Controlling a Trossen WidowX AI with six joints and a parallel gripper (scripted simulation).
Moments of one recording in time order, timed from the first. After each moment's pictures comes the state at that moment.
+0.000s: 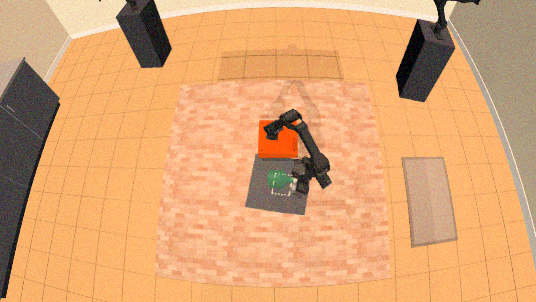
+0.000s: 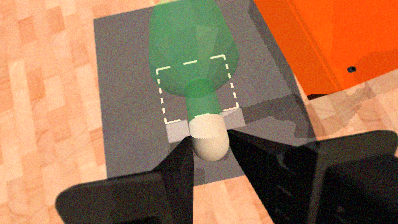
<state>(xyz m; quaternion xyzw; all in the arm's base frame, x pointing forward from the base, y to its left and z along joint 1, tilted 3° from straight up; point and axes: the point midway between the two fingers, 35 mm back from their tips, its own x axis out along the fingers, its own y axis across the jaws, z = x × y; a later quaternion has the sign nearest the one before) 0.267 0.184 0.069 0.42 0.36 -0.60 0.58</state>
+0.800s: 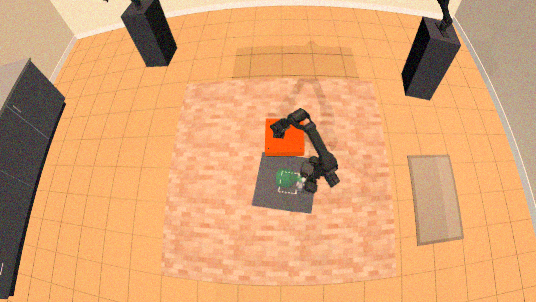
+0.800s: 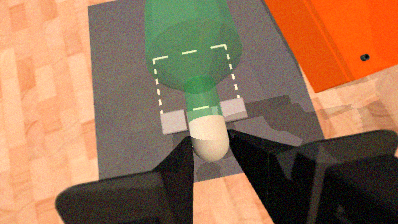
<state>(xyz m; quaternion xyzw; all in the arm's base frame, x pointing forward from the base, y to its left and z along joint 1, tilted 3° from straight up) 0.266 0.193 0.055 0.42 0.36 -0.59 0.58</state>
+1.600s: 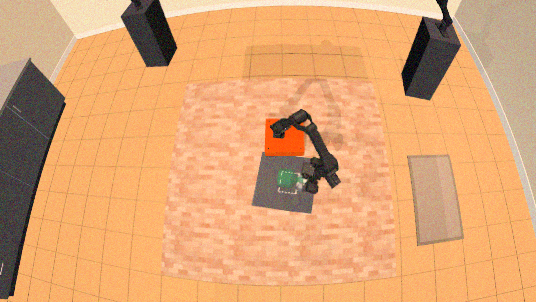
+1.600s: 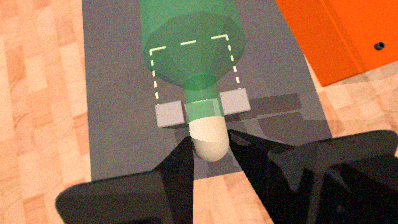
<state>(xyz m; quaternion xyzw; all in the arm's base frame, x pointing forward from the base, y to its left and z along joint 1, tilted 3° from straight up) 0.266 0.200 0.044 0.42 0.37 -0.59 0.59</state>
